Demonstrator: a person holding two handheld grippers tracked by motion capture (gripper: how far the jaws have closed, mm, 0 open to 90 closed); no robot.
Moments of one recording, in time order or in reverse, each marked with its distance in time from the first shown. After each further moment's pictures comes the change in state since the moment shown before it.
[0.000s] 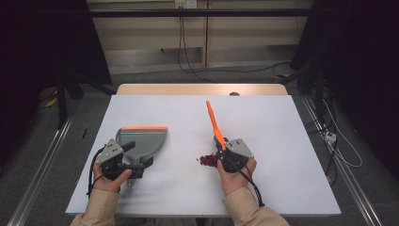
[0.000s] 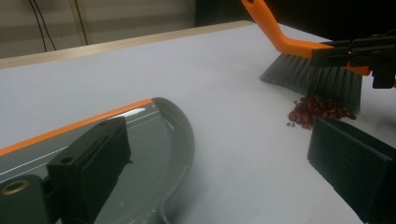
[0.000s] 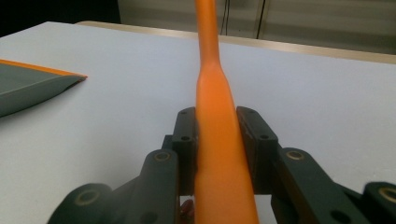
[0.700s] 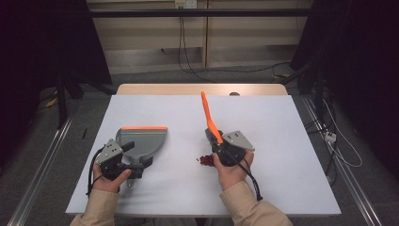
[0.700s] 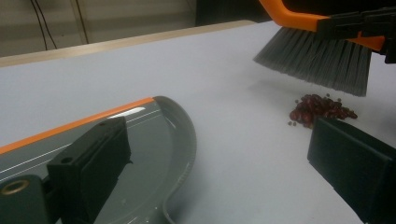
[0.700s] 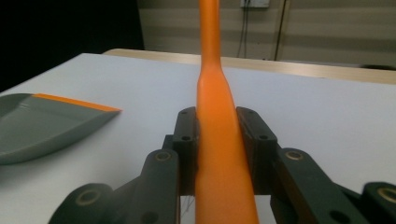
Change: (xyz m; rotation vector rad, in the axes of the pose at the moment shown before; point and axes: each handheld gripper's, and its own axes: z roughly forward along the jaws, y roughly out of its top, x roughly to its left) left arm 0.002 -0.001 -0.001 -0.002 0.003 -0.002; right arm 0.011 0.030 -0.003 -0.047 0.089 0.050
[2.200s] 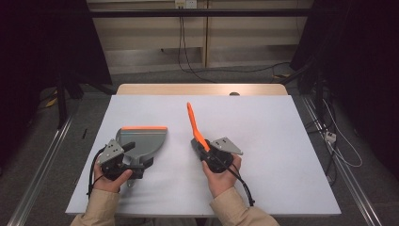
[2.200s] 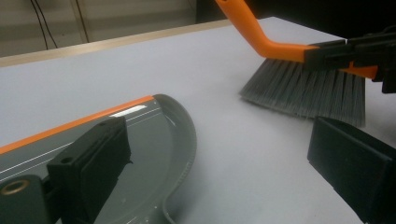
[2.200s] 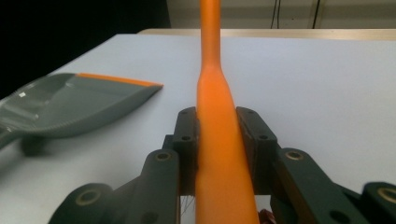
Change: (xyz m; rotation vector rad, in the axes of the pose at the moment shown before) left arm -0.001 0.000 0.002 0.011 0.004 0.012; right arm 0.022 -0.019 0.009 0.065 0.109 0.062
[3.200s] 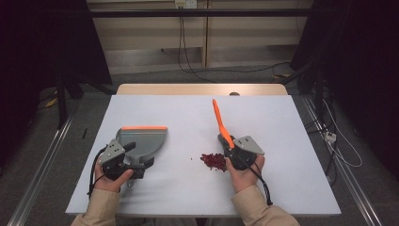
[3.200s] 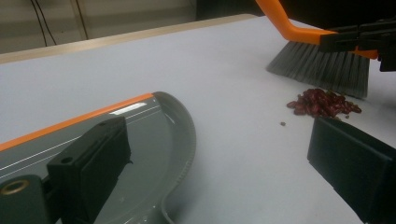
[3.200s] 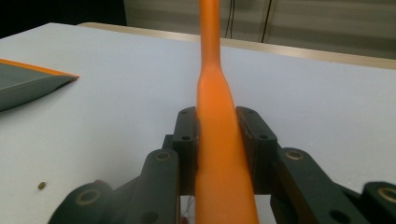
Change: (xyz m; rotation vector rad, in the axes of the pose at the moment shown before) left arm -0.001 -0.001 0.002 0.011 -0.001 -0.003; right arm -0.060 -0.006 -0.017 -0.025 -0.162 -0.123
